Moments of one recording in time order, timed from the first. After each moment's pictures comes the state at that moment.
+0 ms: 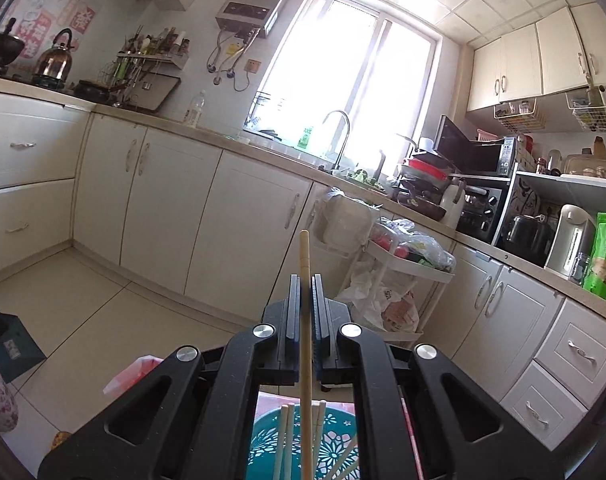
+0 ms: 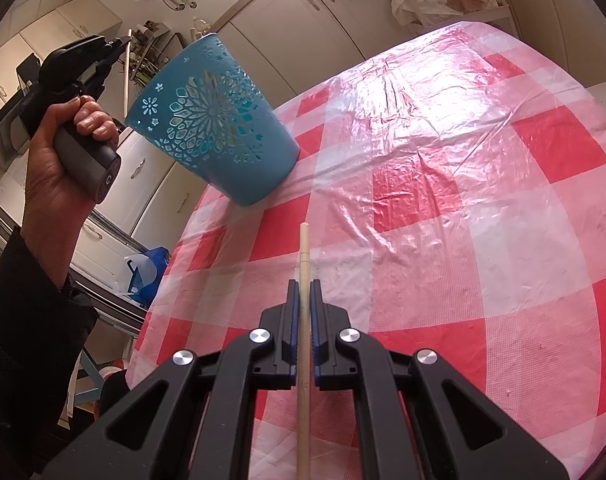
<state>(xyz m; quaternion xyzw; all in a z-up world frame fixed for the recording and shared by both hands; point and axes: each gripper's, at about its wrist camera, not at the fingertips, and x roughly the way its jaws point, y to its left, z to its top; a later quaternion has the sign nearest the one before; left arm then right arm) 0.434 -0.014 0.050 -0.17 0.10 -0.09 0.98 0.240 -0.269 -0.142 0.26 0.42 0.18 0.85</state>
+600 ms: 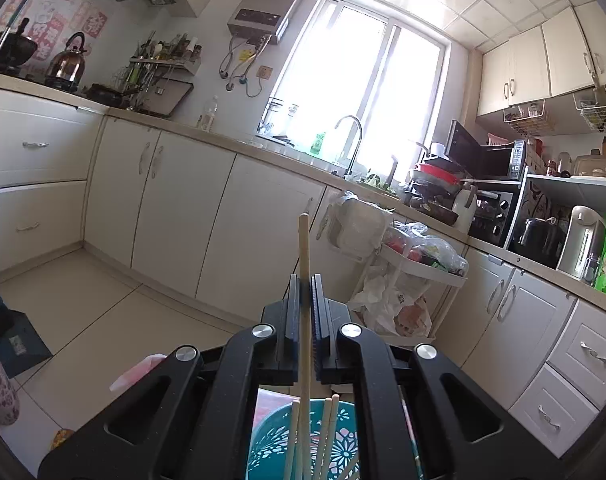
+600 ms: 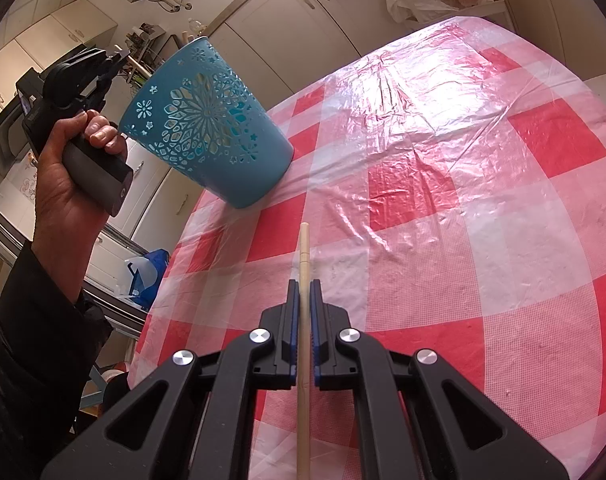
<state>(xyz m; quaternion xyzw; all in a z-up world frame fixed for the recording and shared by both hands) 0.432 -0.012 0.032 -0.17 0.09 -0.07 0.98 0.241 -0.271 -0.142 0.27 0.42 0.18 0.85</state>
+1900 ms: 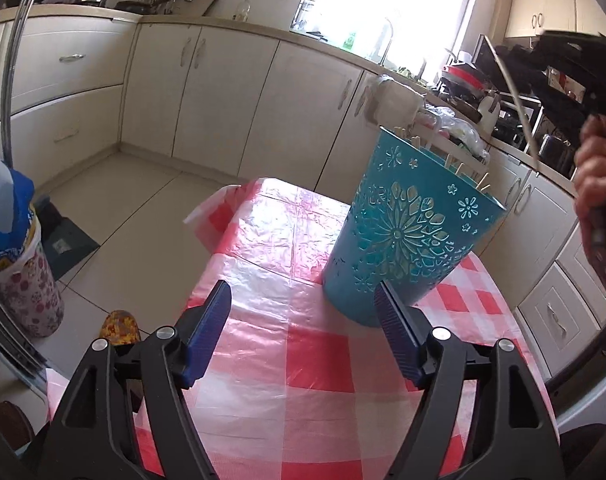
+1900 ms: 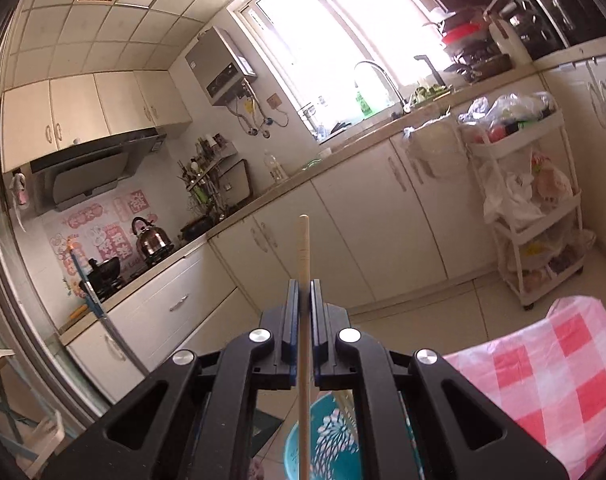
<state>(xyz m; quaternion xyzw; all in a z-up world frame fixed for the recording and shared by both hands) 0.305 0.051 -0.106 -0.15 0.28 -0.06 0.95 0.388 -0.189 0.089 0.23 0.14 0.17 0.95</state>
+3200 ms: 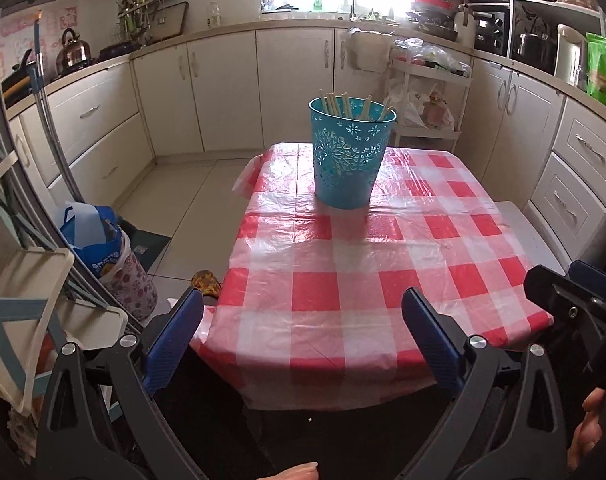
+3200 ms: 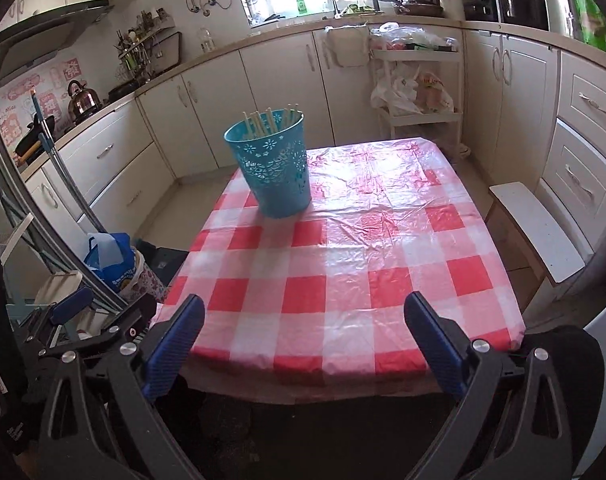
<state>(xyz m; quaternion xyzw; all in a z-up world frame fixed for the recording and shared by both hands) 0.103 0.007 0.002 0.01 0.36 -0.02 0.93 0.064 -0.194 0.021 0.11 0.37 0.04 0.92</state>
